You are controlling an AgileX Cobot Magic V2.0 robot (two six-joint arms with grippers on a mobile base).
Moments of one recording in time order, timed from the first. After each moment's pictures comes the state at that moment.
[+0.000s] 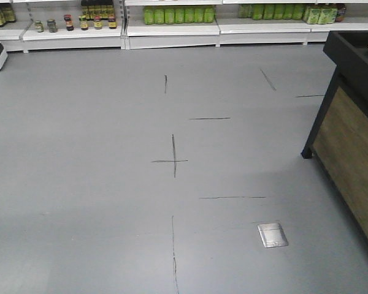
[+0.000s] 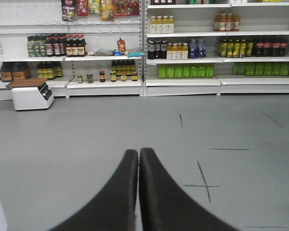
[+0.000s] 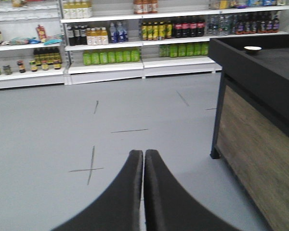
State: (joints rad) left arm 0.11 -0.01 0.02 -0.10 0.14 0.09; right arm -0.05 -0.01 0.03 -0.03 0.20 0.07
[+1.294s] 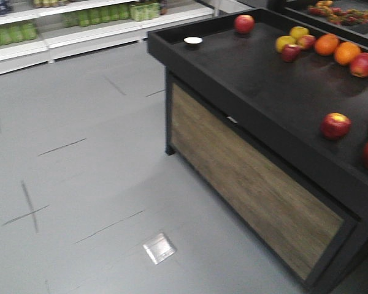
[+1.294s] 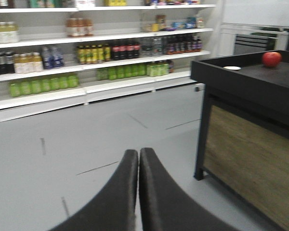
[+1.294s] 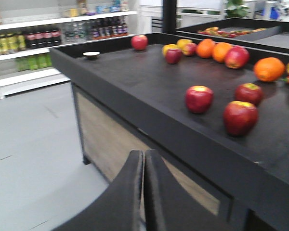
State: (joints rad) left arm 0.11 -0.01 0.02 -0.10 0.14 0.09; right arm -0.05 -0.01 0.03 -0.03 0.20 0.07
